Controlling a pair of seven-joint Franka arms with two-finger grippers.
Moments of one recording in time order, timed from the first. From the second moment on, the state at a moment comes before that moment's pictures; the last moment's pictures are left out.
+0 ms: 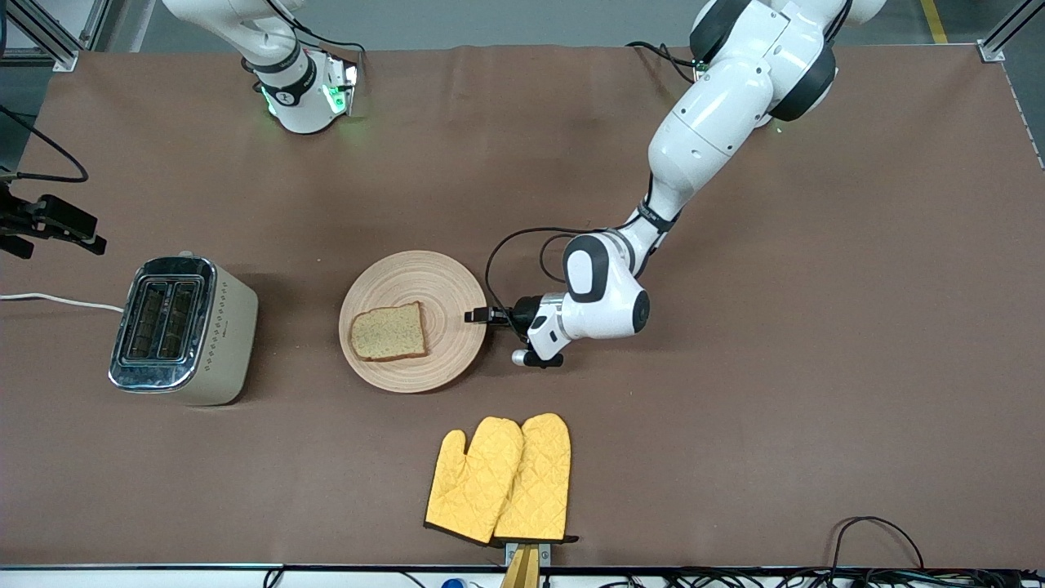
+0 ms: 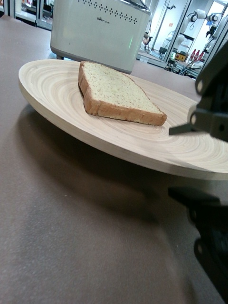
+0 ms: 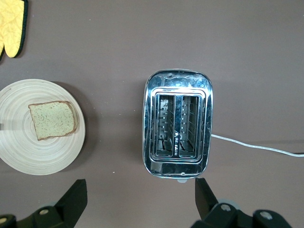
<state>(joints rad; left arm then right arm) -0.52 1.05 -0.26 -1.31 -1.23 2.43 0.28 0.11 0.06 -0.23 -1.53 0.03 1.61 -0.15</state>
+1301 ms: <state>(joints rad) 0.28 0.90 -0.21 -1.32 -0.78 1.59 0.66 -0.06 0.06 -0.03 -1.53 0.03 1.60 -0.15</state>
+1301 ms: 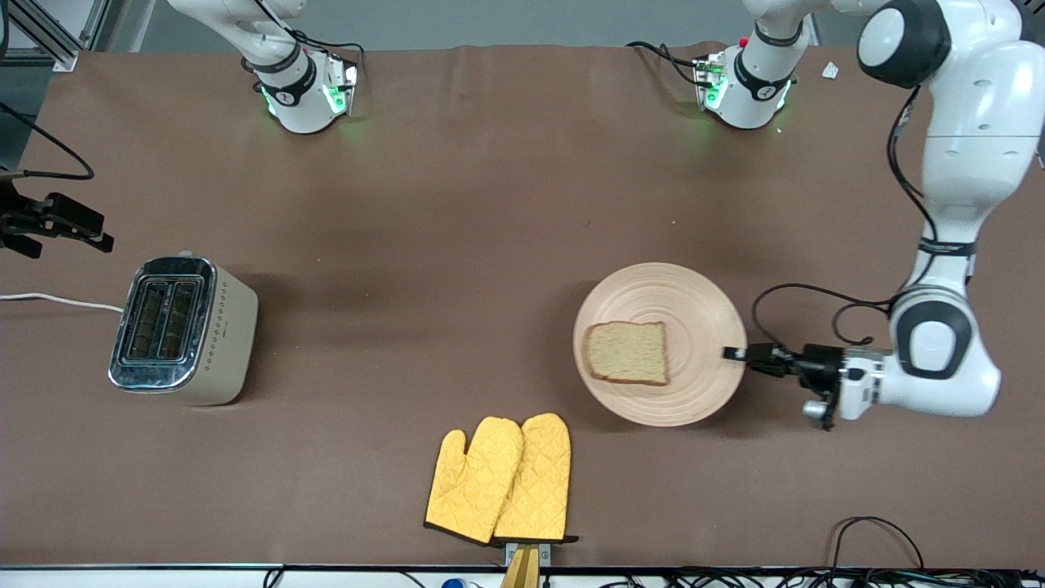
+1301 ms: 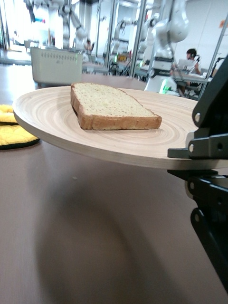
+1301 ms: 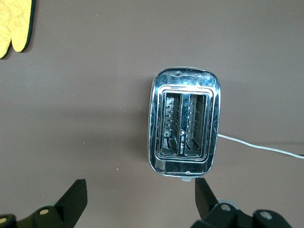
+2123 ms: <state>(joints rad) 0.47 1.07 -0.10 -1.22 -0.73 1.52 0.82 -0.06 0.06 -0.03 -1.53 0.03 1.60 -0.16</state>
